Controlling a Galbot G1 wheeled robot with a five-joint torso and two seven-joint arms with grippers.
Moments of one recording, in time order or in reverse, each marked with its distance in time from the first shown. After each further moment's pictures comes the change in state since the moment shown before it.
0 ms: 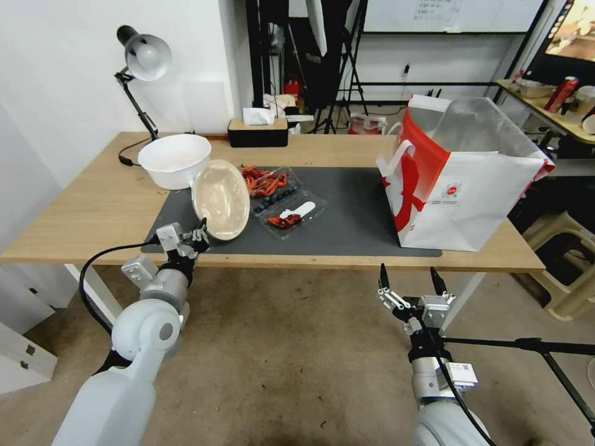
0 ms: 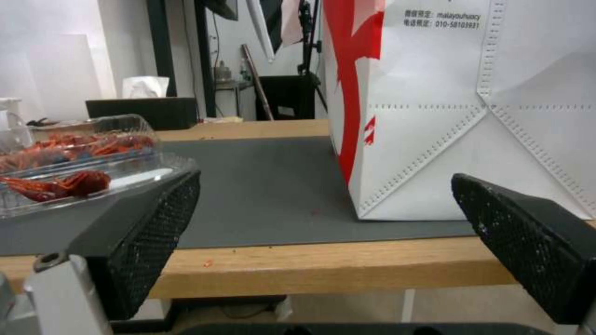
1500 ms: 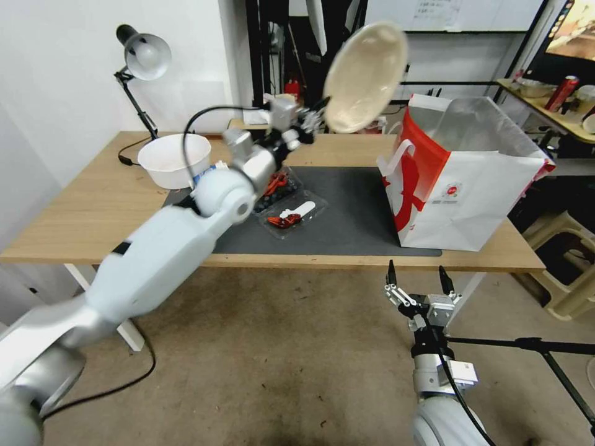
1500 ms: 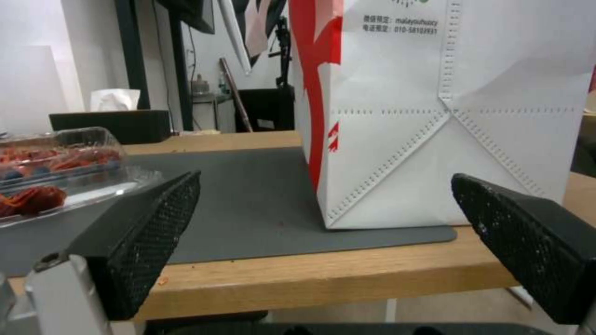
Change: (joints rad) left arm -1.063 0.097 0.849 0.392 -0.121 -0.217 0.178; right arm 0.019 0.069 0.047 -0.051 -0.031 0.050 -0.013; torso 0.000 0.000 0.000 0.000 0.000
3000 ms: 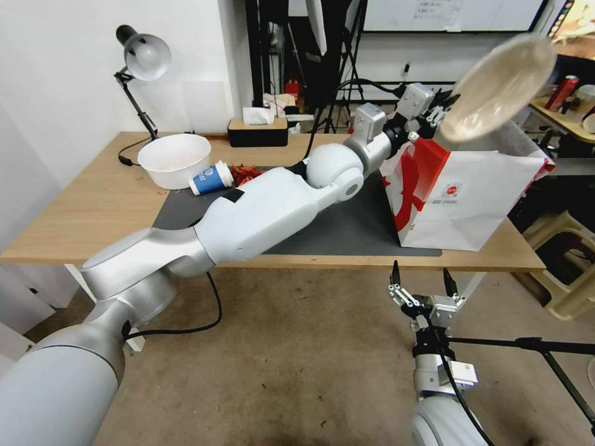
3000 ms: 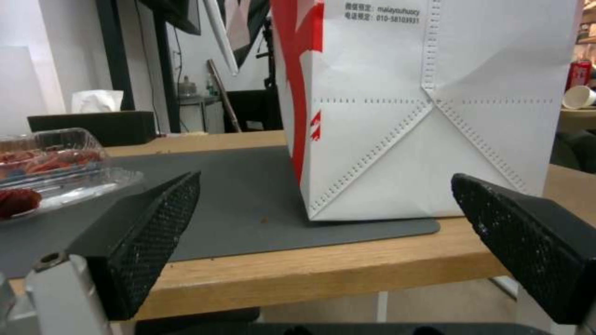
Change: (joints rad) left arm -0.232 -0.320 0.254 0.265 -0.016 -0.015 -0.052; right arm 0.005 0.023 0.014 -0.023 -0.004 0.018 0.007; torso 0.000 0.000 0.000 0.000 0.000
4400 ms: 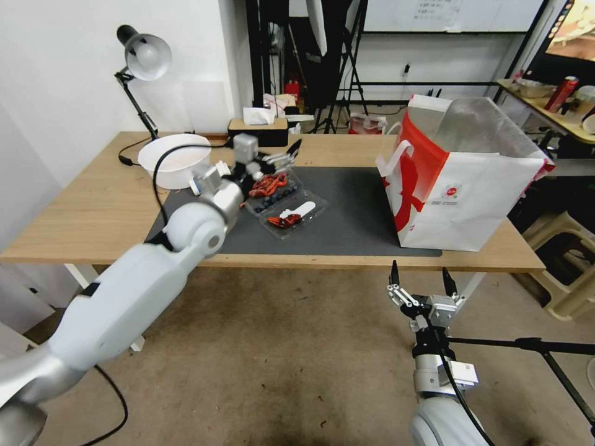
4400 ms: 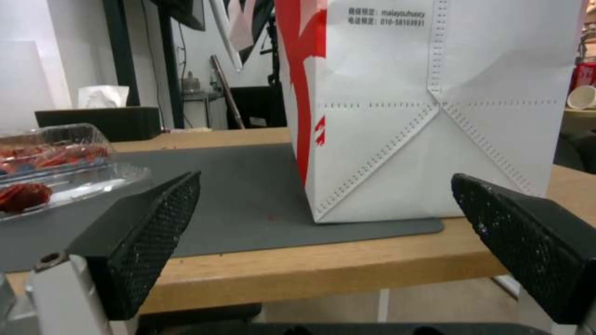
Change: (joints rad) left arm 0.666 0.526 -0.556 -0.437 0.044 0.045 -0.037; right arm -0.014 -0.007 -0.008 0.018 -0.005 -0.018 0.003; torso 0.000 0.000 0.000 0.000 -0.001
